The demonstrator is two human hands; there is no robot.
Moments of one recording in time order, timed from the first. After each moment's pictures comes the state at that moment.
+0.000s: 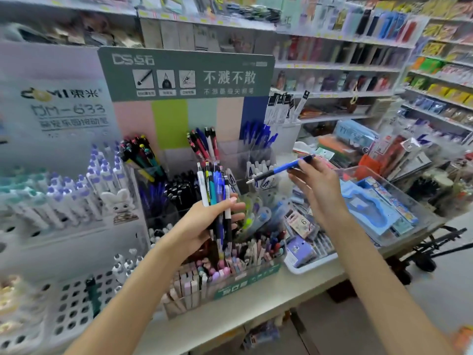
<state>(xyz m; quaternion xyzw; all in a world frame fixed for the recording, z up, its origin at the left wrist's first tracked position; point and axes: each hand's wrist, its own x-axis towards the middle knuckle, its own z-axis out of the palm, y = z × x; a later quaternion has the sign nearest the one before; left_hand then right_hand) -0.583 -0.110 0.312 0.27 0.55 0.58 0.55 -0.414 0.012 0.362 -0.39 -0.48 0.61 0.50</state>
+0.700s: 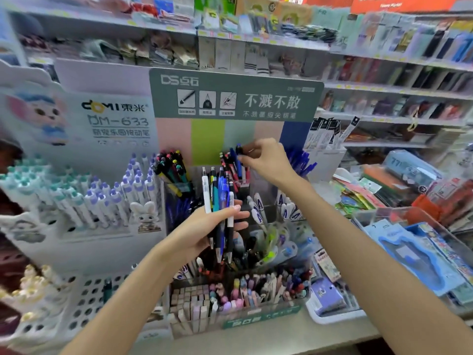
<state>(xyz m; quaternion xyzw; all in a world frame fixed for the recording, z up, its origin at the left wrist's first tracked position) -0.618 -0.111 0.333 0.22 0.54 0.63 0.51 -0.570 0.061 0.392 -0.27 -0.88 0.29 0.27</state>
